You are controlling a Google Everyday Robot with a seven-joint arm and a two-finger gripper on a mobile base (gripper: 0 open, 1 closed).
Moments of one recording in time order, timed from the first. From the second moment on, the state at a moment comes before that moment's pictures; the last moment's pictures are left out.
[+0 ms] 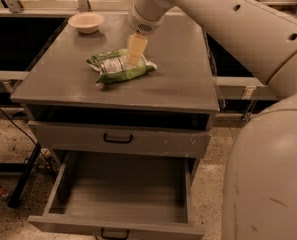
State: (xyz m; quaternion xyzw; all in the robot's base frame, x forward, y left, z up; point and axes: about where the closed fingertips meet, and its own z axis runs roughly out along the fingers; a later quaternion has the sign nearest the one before) arm 0.744 0.029 0.919 -0.67 0.66 -0.07 0.33
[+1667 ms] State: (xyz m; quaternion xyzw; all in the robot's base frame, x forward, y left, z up) arm 0.738 0.091 0.850 -0.72 0.64 -0.04 0.26
